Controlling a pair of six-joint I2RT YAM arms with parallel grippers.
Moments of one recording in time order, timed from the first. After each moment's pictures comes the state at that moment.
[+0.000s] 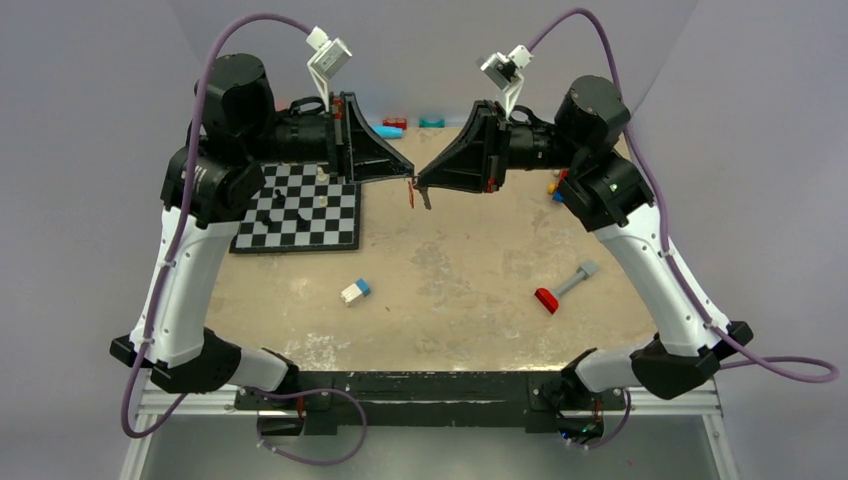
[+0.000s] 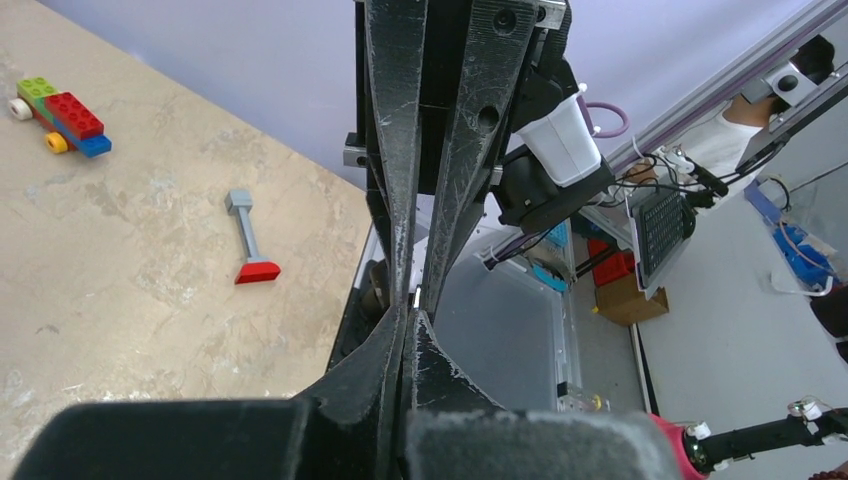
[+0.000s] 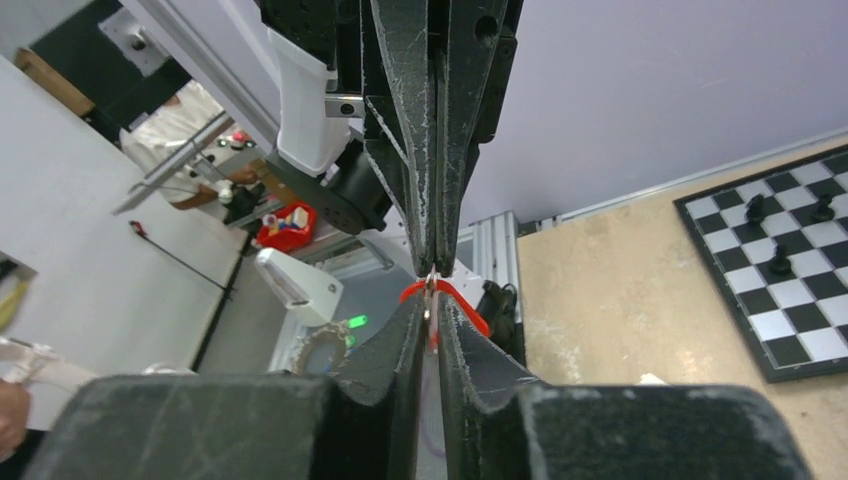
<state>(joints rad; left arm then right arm) -0.49 1.42 2.11 -0.79 0.96 -0.51 0.60 1.38 1.82 -0.32 -1.00 0.60</state>
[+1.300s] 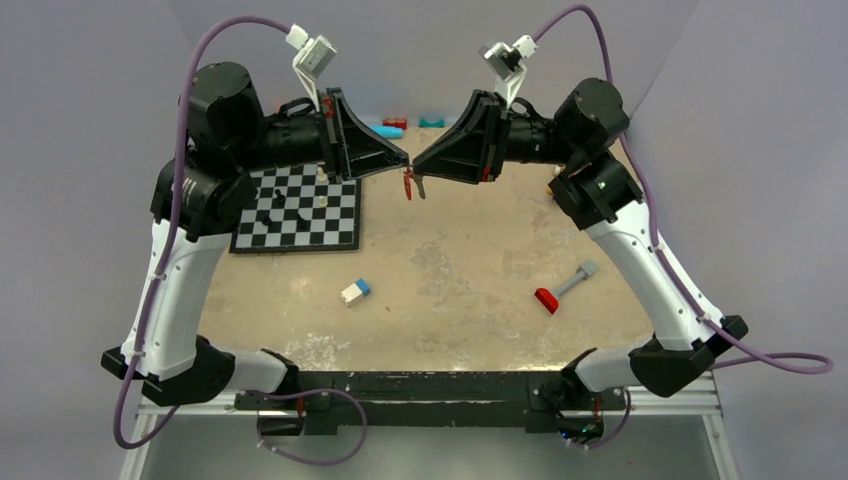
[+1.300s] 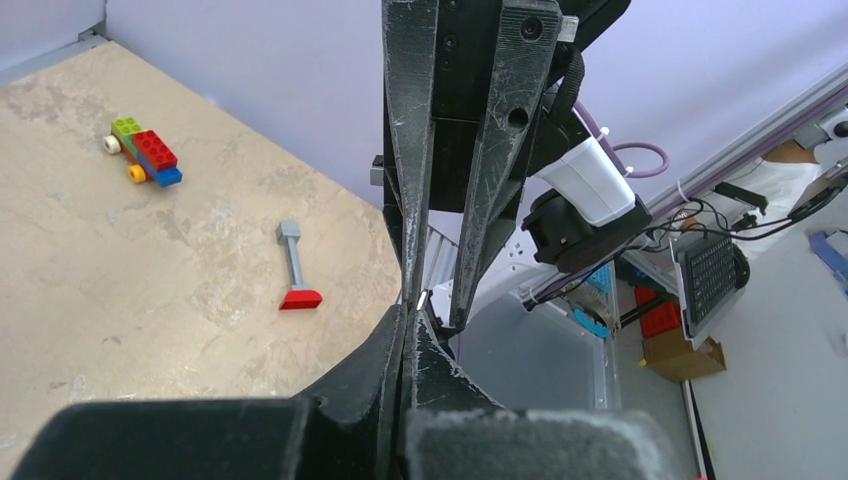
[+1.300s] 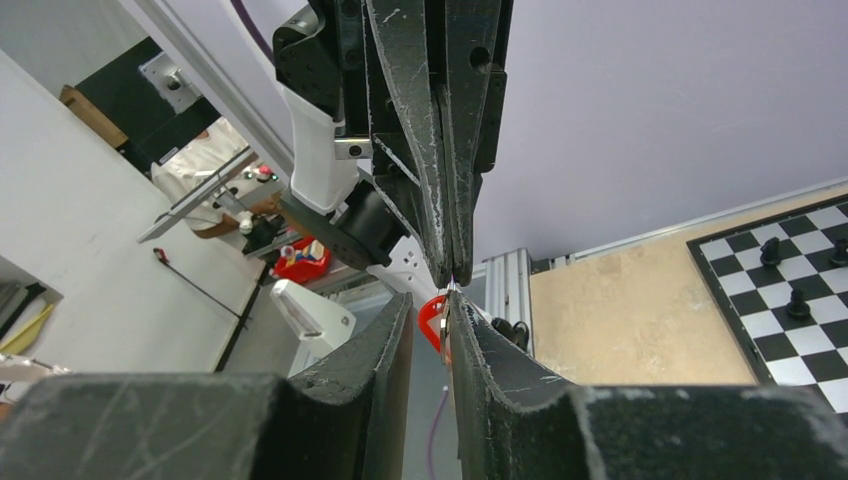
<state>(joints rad) -0.49 1.36 2.07 -0.74 0.82 -0.51 0.59 1.39 1.75 -0.06 -0.99 0.77</state>
